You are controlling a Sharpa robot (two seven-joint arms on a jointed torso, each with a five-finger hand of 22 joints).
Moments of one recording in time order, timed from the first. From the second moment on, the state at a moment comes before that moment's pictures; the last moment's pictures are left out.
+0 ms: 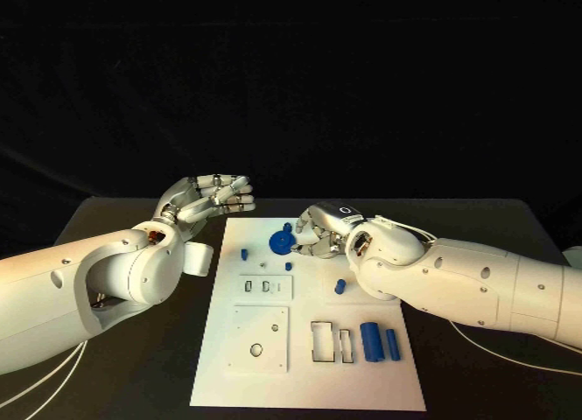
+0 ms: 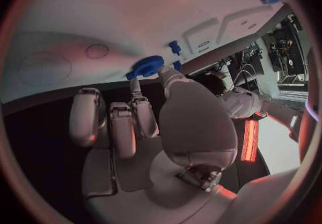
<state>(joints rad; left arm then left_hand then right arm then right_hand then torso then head) 1.26 -0.95 -0.03 1.66 0.01 -0.41 0.44 1.52 -0.03 -0.04 0.24 0.24 0.87 0.21 0.24 0.18 1.05 0.18 0.07 0.07 0.96 0.14 0.25 0.23 0.17 0.84 0.24 0.31 0.12 1.28 -0.57 -0.14 1.38 -1.56 -0.44 -0.24 1.24 -0.19 0.21 0.28 0.31 0.96 0.12 0.11 0.44 1.42 0.04 1.40 1.31 1.47 -0.01 1.56 1.31 0.10 1.39 0.09 1.31 1.29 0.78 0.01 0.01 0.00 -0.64</state>
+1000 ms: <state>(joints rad) 1.26 -0.94 -0.04 1.63 0.01 -0.40 0.44 1.52 -0.03 -0.05 0.24 0.24 0.87 0.21 0.24 0.18 1.05 0.18 0.07 0.07 0.96 0.14 0.25 0.23 0.17 0.84 0.24 0.31 0.12 1.30 -0.94 -0.14 1.42 -1.22 -0.34 0.03 1.40 -0.23 0.25 0.21 0.22 0.92 0.14 0.10 0.42 1.38 0.06 1.36 1.31 1.47 -0.01 1.56 1.31 0.10 1.37 0.10 1.27 1.27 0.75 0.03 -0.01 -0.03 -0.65</state>
